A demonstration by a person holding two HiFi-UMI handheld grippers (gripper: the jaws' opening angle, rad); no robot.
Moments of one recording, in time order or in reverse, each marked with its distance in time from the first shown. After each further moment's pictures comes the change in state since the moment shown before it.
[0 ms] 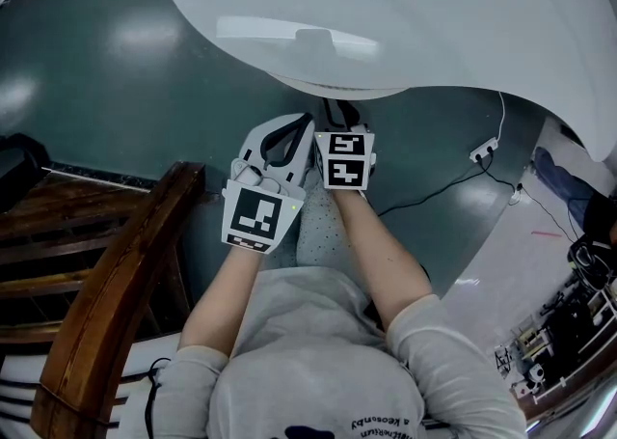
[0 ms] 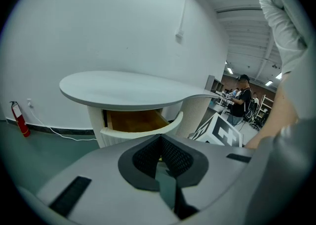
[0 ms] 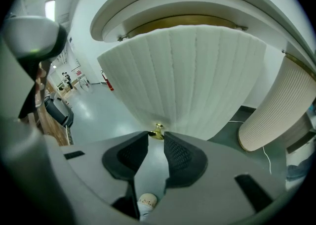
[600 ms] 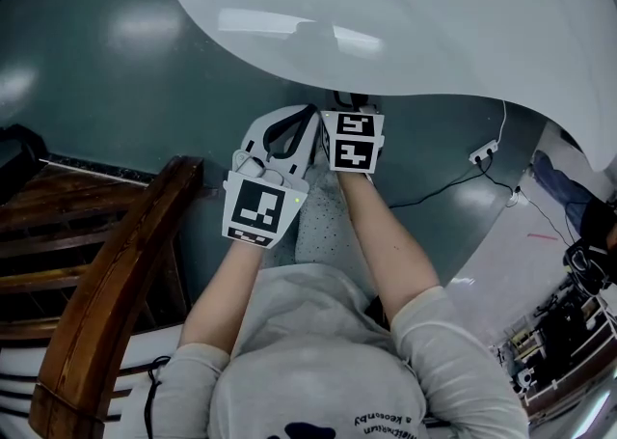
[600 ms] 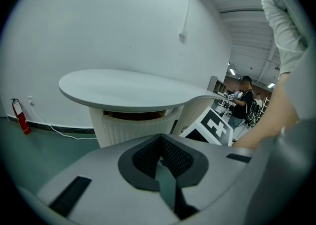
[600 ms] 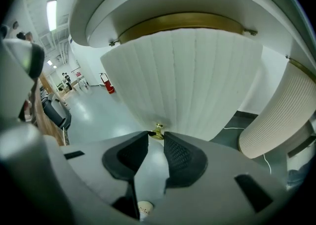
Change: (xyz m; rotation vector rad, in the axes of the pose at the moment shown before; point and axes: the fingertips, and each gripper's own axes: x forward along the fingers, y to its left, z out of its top) left arm 0.015 0.010 0.005 -0.021 0.008 0.013; right arm 0.021 -0.021 0.036 -0.017 -0.042 -0.014
